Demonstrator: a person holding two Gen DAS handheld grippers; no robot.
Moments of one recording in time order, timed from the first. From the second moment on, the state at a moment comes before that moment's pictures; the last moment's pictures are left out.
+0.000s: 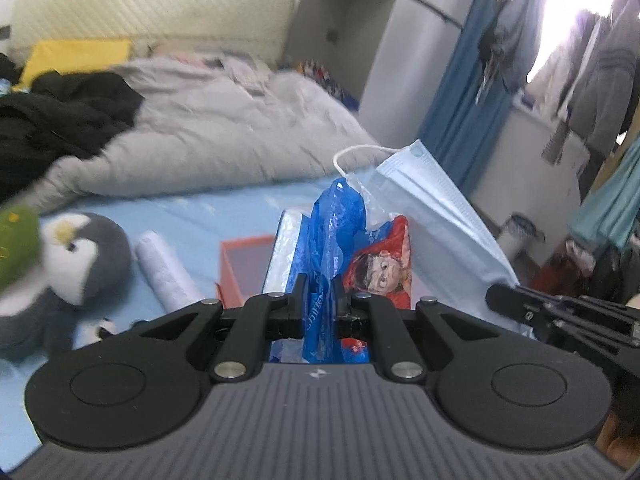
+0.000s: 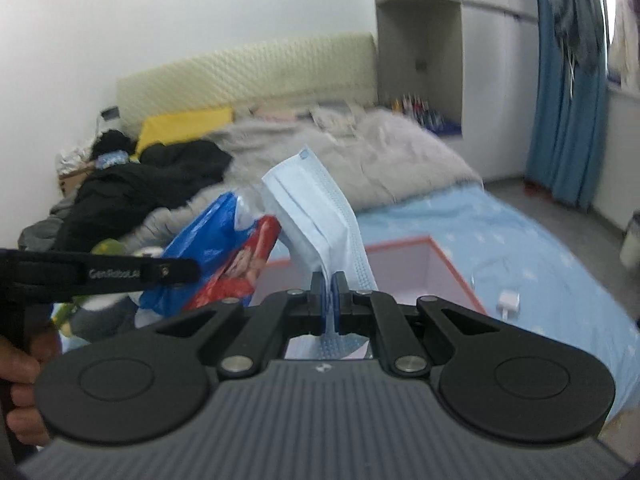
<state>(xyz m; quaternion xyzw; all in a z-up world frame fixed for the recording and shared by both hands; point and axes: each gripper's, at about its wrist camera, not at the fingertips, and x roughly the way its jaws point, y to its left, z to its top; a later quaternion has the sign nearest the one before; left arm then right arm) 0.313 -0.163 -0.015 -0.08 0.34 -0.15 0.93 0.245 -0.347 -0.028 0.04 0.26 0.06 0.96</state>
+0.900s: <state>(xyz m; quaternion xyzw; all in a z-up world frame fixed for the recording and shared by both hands) 0.364 -0.208 -0.087 -0.04 0.44 -0.17 0.88 0.269 -0.404 -0.104 0.09 0.37 0.01 0.93</state>
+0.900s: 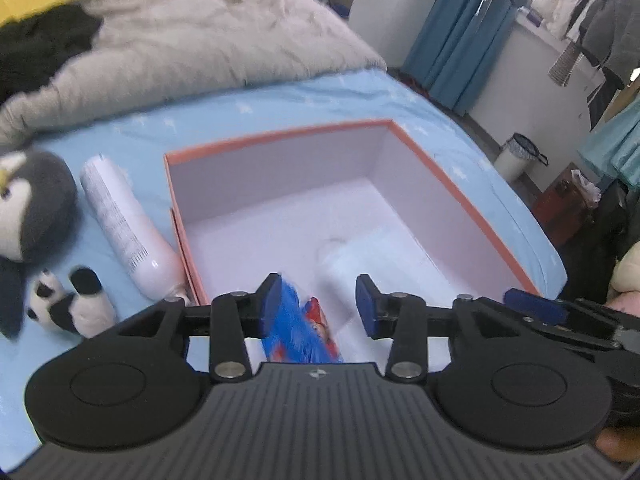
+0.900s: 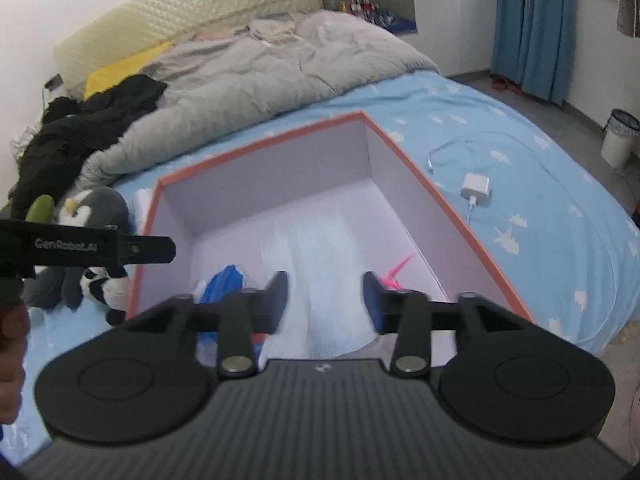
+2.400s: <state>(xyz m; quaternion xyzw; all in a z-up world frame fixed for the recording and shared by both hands) 0.122 -0.020 -0.054 -0.07 0.31 -0.08 0.94 0.130 -0.251 -0.078 0.05 0.24 0.17 0.95</state>
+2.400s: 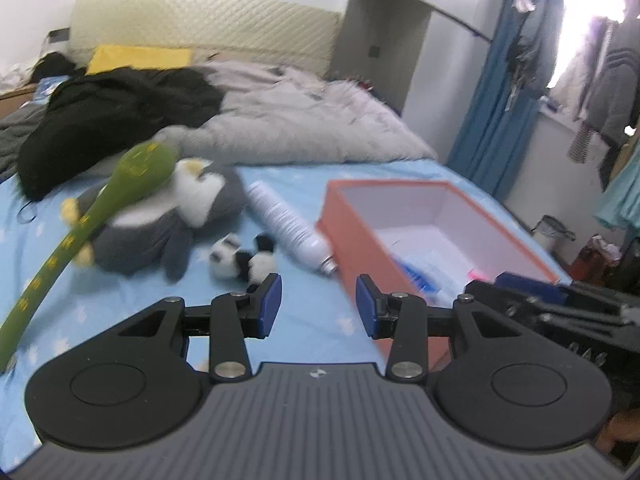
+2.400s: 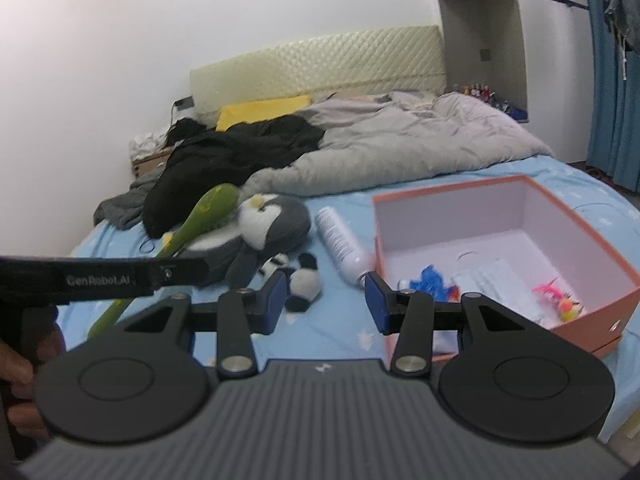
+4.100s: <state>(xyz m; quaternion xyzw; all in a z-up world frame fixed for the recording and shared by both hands) 0.170 0.052 -0.223 -0.08 0.42 -0.02 0.91 0.231 -0.150 -0.182 -0.01 0.34 0.23 0.91</state>
